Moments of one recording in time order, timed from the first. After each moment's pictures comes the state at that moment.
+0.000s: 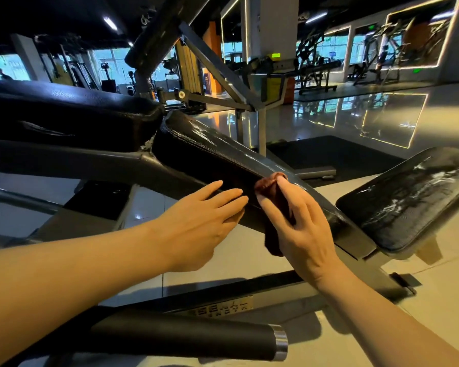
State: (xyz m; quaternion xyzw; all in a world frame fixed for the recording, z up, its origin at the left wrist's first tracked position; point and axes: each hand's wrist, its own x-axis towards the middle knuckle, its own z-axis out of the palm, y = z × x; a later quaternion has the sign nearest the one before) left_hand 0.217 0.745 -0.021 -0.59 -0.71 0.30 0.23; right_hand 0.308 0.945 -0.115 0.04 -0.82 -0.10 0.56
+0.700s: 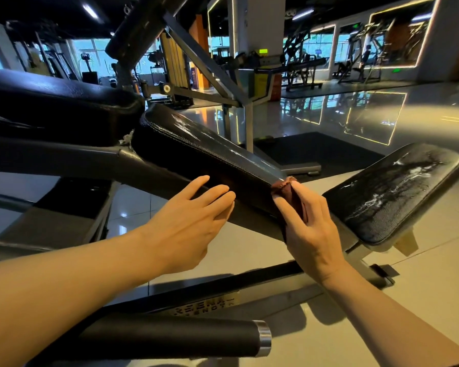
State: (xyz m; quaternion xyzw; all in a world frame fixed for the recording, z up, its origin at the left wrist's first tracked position) left_hand 0.217 0.752 -0.033 -0.60 -0.69 0.22 0.33; right_hand 0.332 0.967 -0.126 -0.03 -0.85 -0.07 0.53
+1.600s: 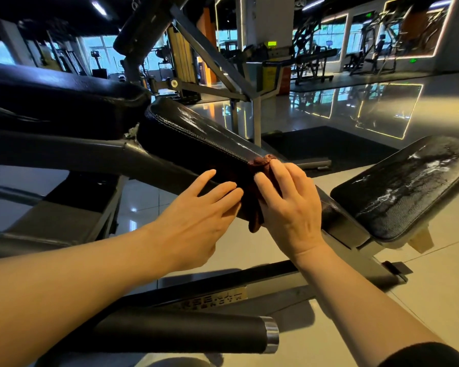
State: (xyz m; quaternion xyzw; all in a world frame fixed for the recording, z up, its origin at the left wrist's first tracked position) left_hand 0.224 0.756 -0.031 -0.59 -0.71 0.25 0.31; right_hand 0.293 0.936 -0.095 -0.05 -0.82 -0.10 0.56
